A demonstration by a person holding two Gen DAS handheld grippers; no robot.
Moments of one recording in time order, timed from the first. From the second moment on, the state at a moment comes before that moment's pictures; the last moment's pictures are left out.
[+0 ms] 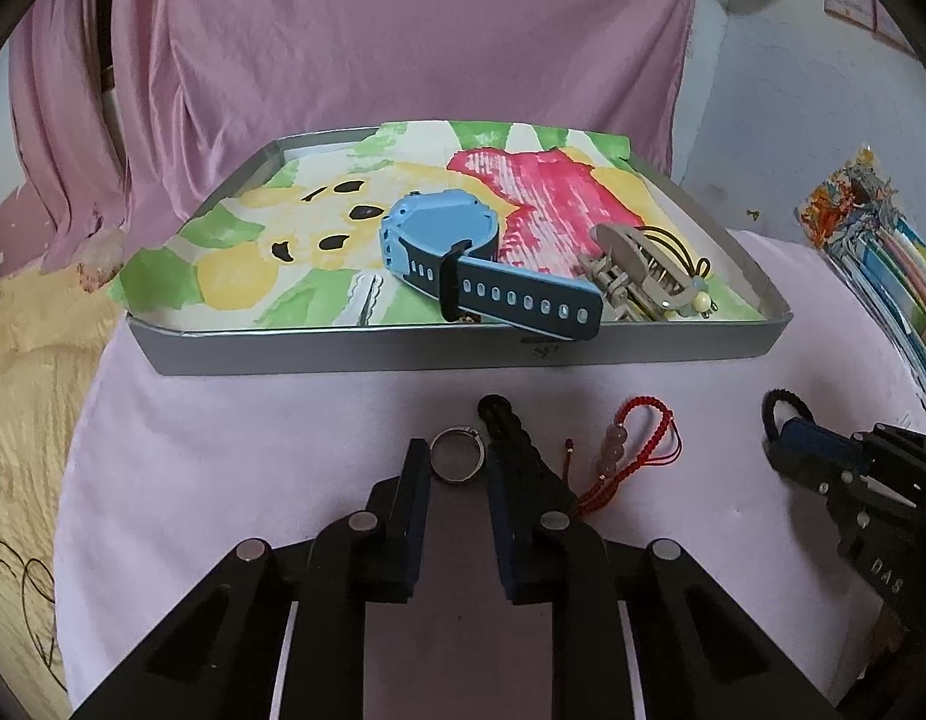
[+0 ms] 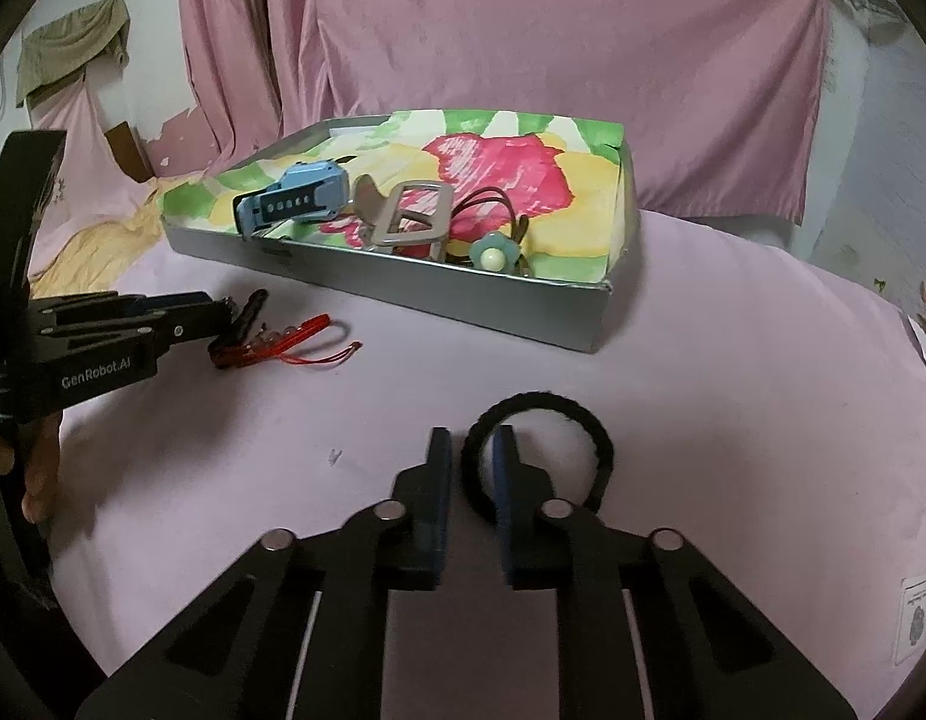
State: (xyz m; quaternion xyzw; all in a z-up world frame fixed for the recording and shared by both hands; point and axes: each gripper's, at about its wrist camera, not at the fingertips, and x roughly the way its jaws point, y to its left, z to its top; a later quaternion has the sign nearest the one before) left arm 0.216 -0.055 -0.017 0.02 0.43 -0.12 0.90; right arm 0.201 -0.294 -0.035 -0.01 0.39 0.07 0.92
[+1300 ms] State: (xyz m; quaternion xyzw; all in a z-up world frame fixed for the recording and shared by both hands) left arm 0.213 -0.047 -0.013 0.01 0.41 -0.12 0.90; right arm 0.202 -0.293 -0.037 0.02 0.39 0.10 0.91
